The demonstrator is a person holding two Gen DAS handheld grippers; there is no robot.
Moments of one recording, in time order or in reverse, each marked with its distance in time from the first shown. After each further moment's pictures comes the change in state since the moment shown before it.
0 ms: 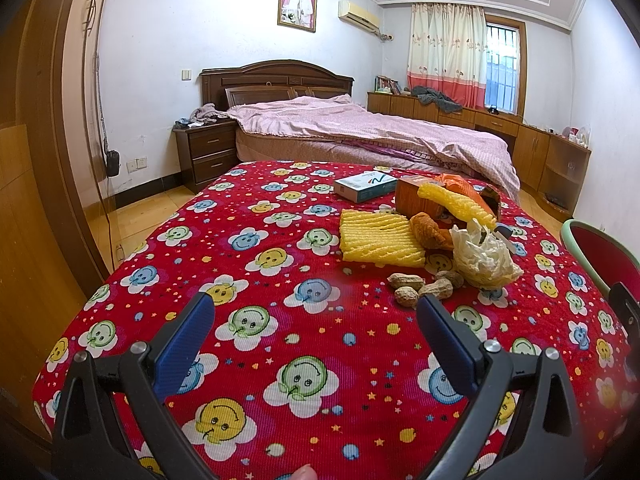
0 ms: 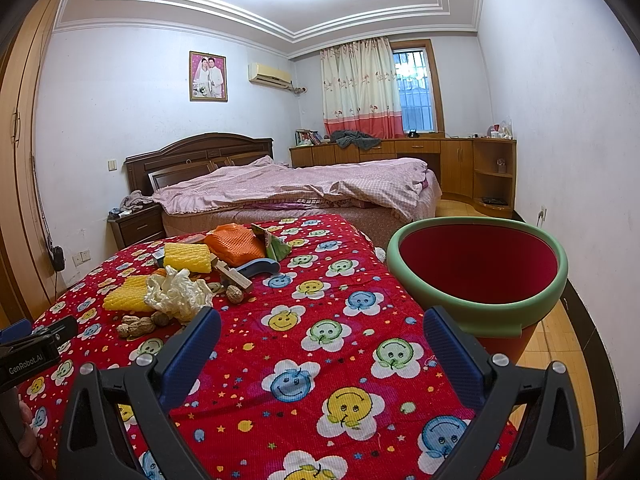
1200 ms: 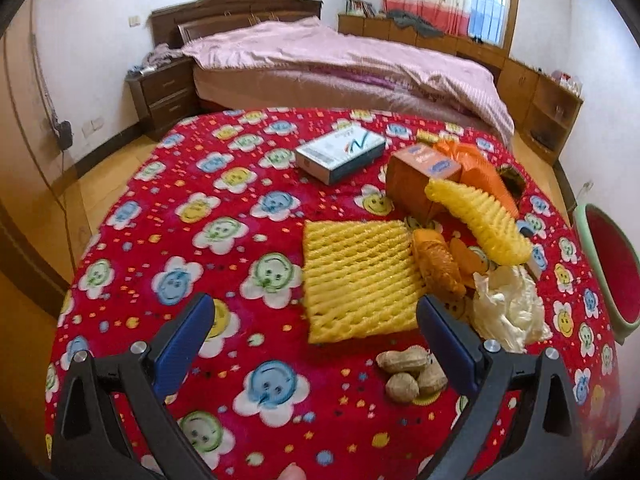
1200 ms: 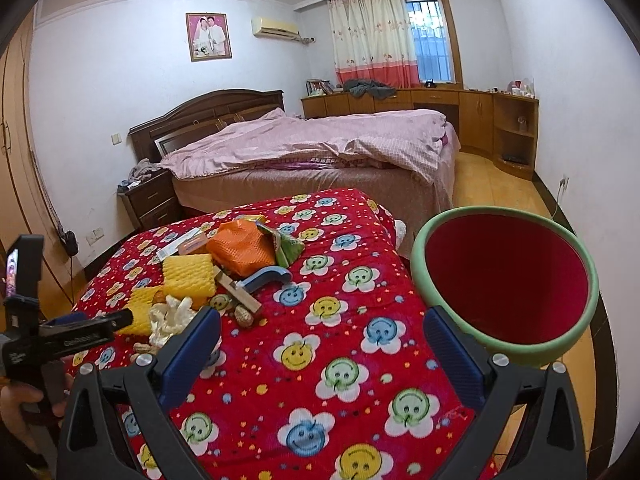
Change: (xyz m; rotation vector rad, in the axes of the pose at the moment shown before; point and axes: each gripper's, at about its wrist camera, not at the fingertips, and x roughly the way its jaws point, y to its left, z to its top) left arm 0.110 -0.022 0.065 0.071 0.336 -0.099; right arm 0.050 -0.002 0.063 0.021 0.219 0.065
